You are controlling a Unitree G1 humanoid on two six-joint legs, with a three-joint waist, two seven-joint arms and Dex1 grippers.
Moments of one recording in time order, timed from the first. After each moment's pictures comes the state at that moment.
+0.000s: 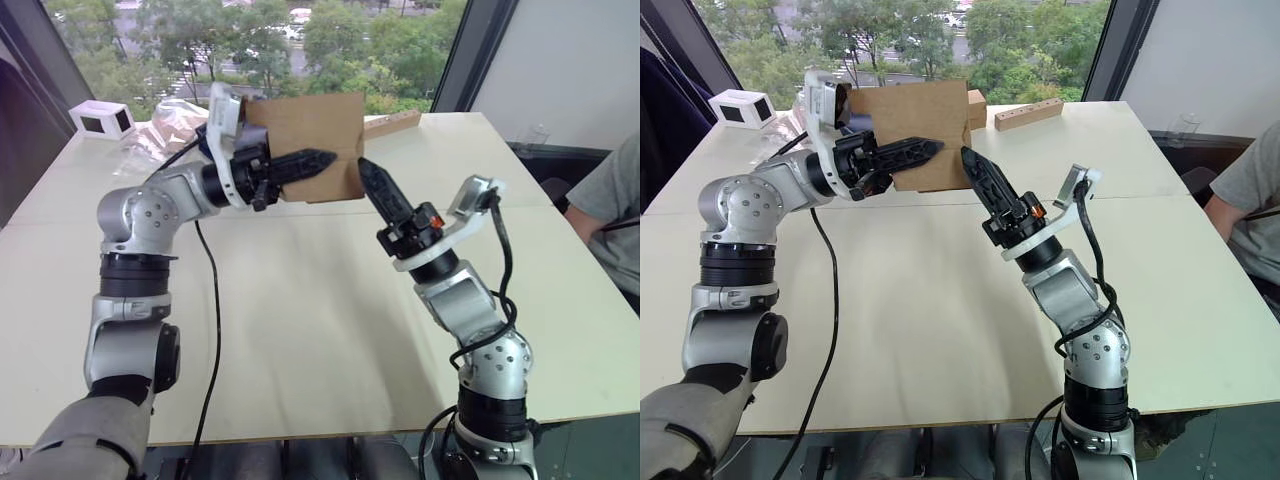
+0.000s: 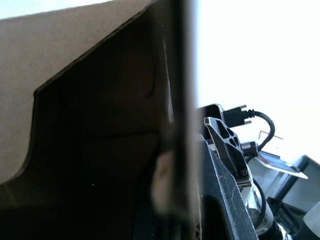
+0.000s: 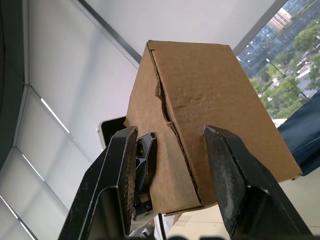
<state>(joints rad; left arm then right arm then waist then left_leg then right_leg) -0.99 0.43 0.13 0.21 -0.84 0.94 -1.10 -0.37 -0.05 -0.11 -0.45 1.24 0.55 0.19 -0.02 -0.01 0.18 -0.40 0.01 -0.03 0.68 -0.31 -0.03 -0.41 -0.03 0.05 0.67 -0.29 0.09</state>
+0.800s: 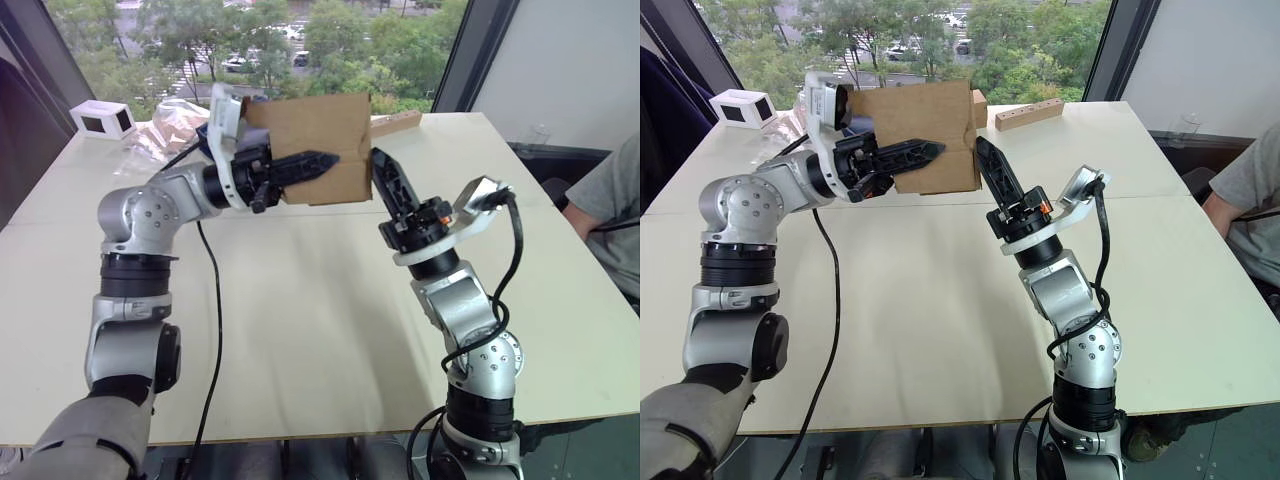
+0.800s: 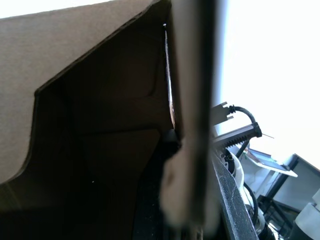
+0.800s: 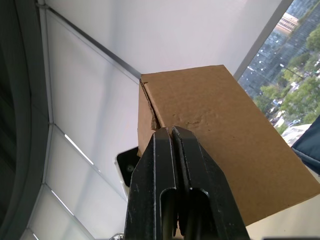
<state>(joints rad) -0.99 0.43 0.13 0.19 -0.86 0.96 -1.11 -0.37 0.03 -0.12 -0.43 1.35 0.51 0.15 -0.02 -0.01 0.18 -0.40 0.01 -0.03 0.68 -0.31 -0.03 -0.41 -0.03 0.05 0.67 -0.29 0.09</state>
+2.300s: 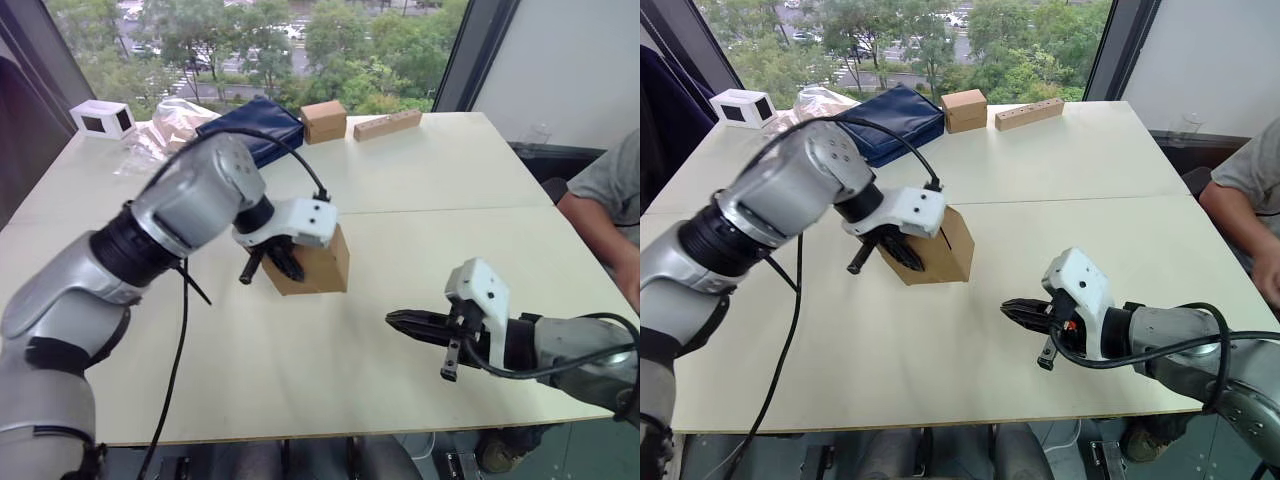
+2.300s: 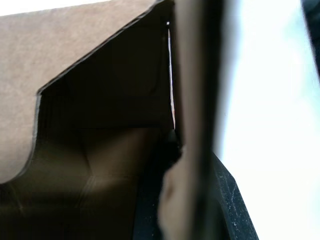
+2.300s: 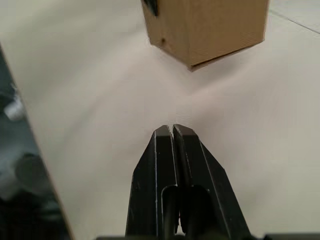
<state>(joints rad) -1.26 0.72 -0.81 -0.05 -0.03 0.83 -1.57 -0.03 -1.06 -0.16 -0.83 1.05 0.87 0.40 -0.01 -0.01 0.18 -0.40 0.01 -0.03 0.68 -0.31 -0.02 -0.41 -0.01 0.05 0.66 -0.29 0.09</state>
